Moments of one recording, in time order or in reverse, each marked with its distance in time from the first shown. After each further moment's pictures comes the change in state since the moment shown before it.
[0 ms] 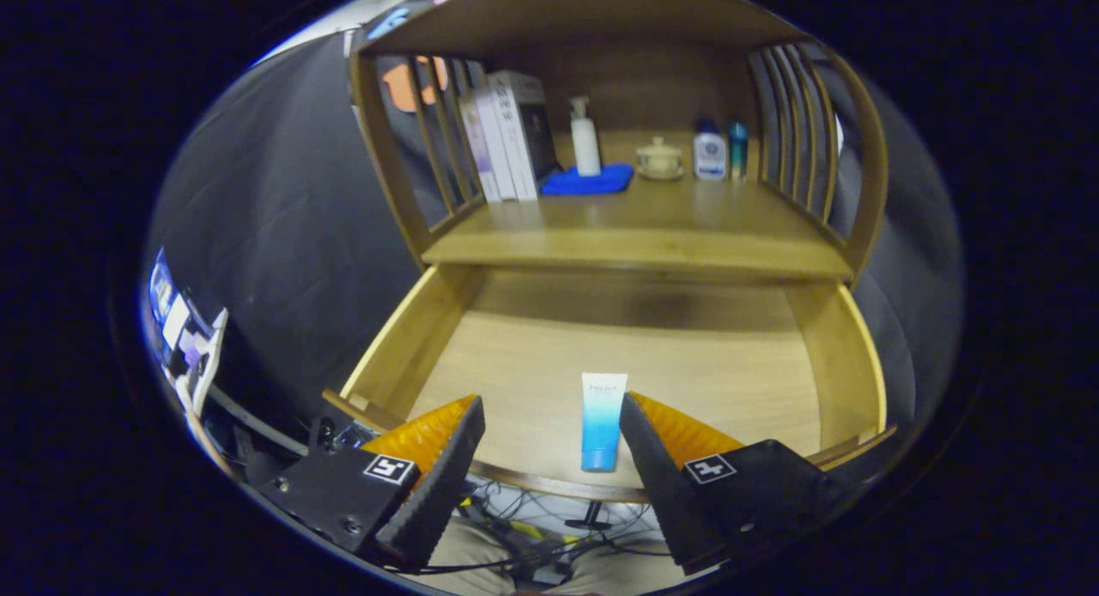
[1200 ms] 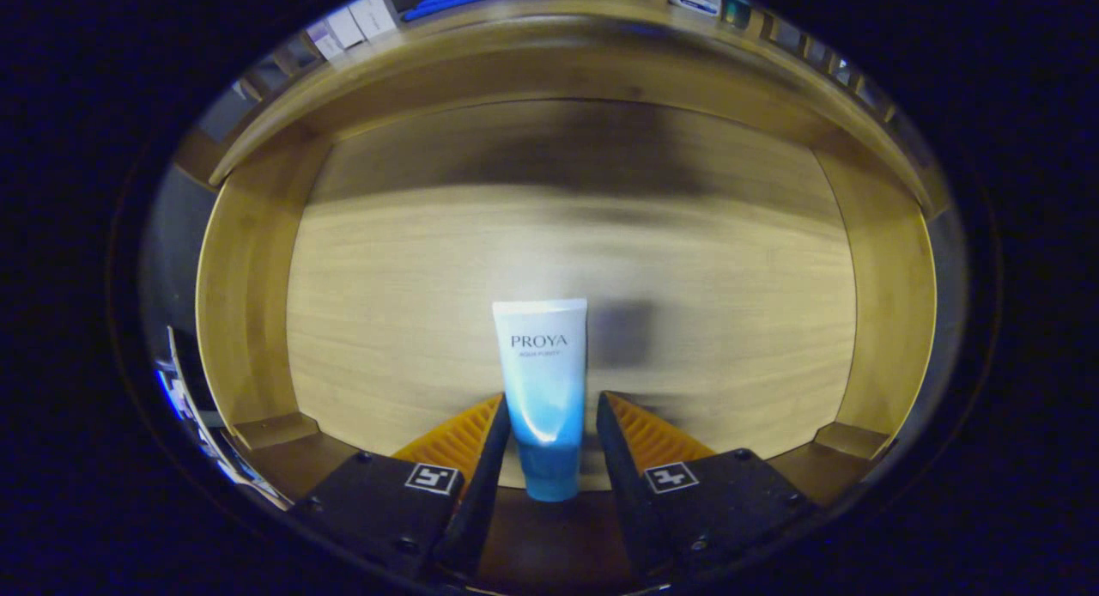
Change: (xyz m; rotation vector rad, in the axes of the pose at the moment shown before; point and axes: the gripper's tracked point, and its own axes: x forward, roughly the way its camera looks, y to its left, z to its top) arm 0.095 -0.059 -0.045 0.122 0.537 -0.272
